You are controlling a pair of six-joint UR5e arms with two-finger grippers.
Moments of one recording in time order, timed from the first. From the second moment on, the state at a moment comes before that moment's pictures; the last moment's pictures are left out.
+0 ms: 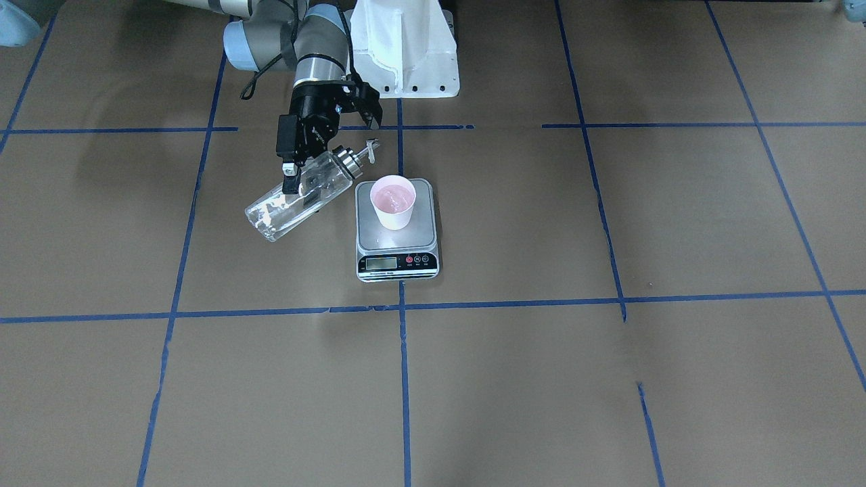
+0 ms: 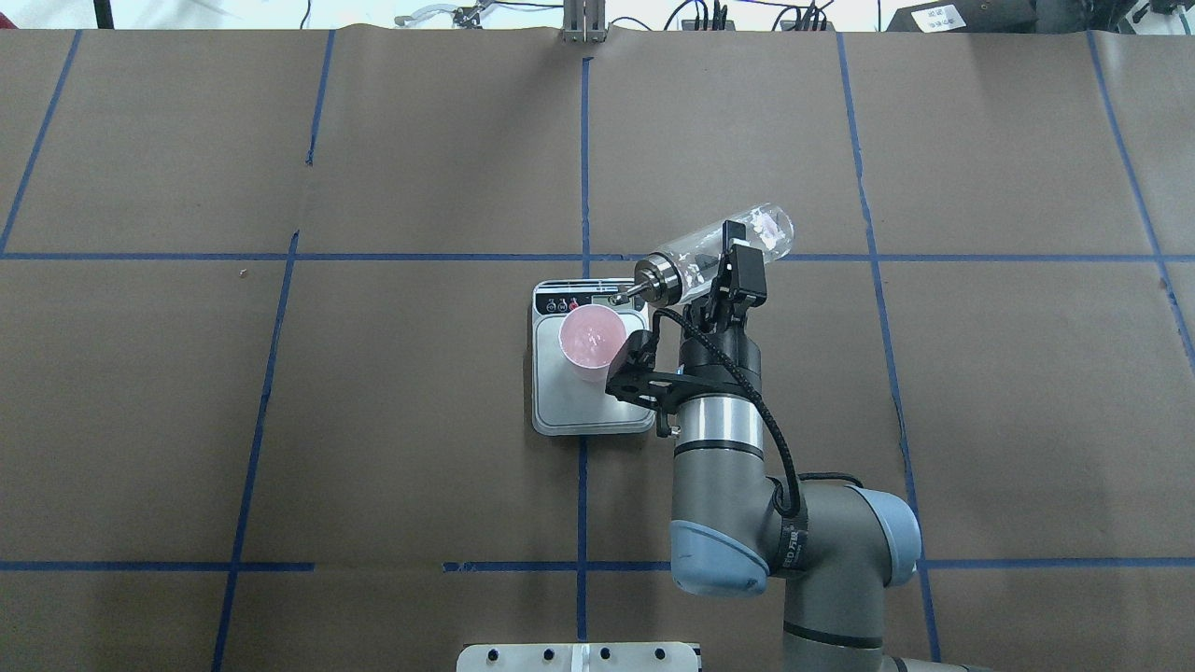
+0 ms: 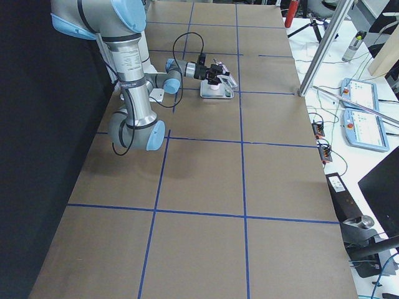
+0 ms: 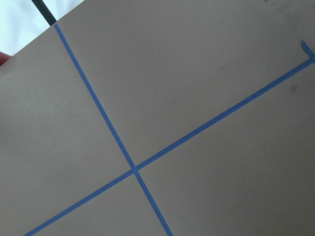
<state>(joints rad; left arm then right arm) -1.45 -1.60 -1.99 -1.49 -2.17 0.22 0.20 -1.13 1.78 -1.32 0.28 0.16</state>
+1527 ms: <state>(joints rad) -1.50 -1.62 -2.04 -1.49 -2.16 0.22 0.41 -1.28 2.00 -1.33 0.84 0.99</state>
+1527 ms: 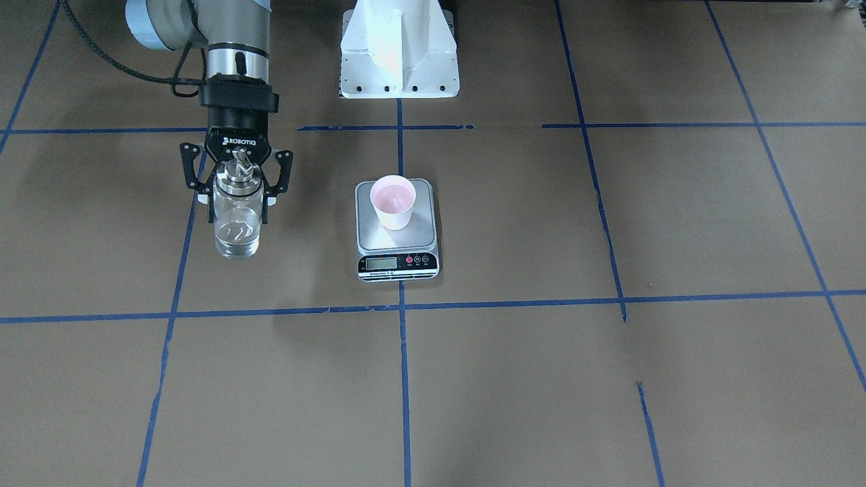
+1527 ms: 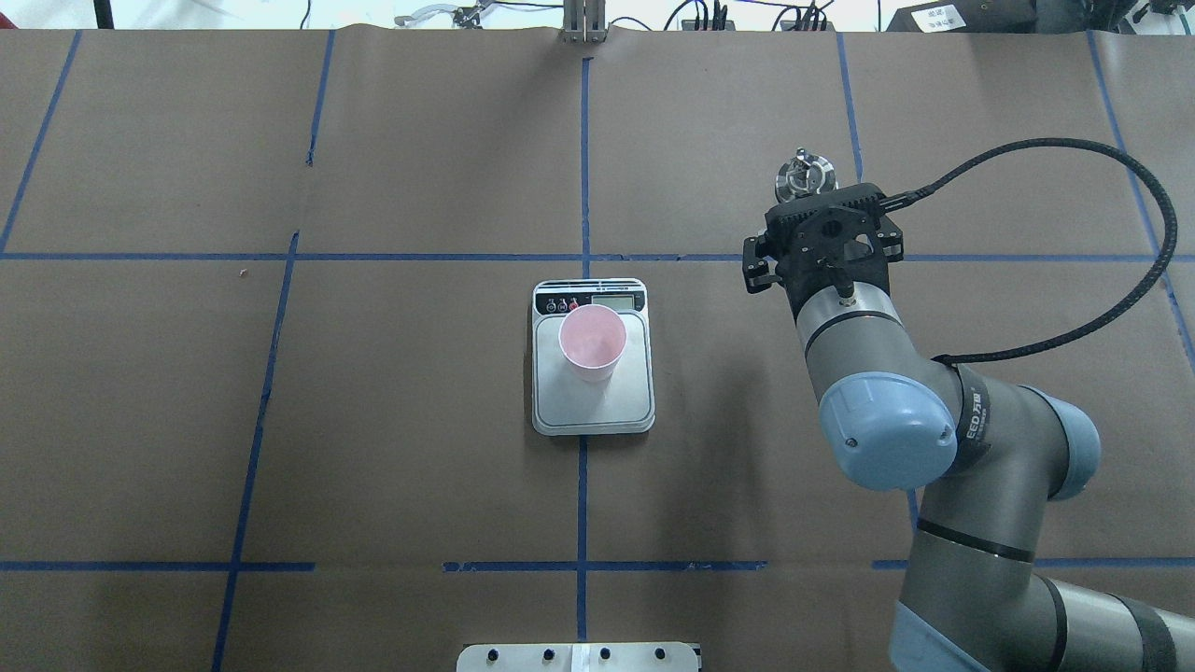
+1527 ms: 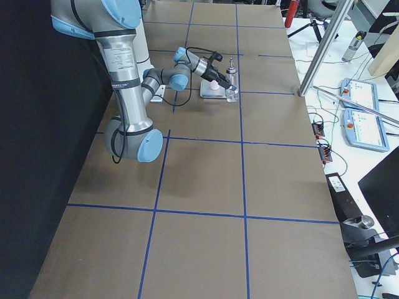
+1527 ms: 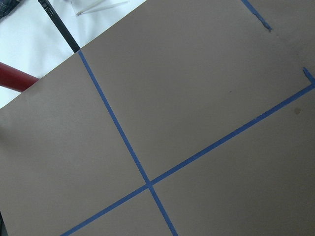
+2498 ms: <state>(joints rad) -1.50 -1.61 -2.04 -1.49 -2.16 0.22 0.42 -1.48 2.02 -1.32 1.00 1.45</state>
